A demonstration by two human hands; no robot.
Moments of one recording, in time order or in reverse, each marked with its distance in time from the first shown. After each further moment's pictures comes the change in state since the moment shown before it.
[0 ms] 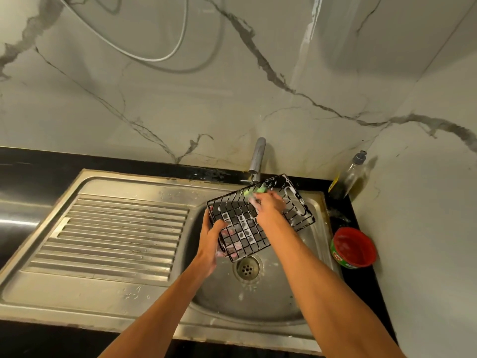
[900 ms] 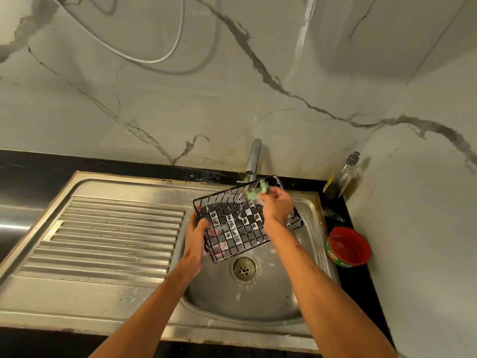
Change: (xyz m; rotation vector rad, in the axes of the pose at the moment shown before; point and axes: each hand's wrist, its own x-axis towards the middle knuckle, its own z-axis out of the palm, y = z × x) left_hand -0.003 0.015 -0.017 0.076 0.082 0.025; right_hand 0.009 0.002 -0.018 -0.267 -0.010 -0.491
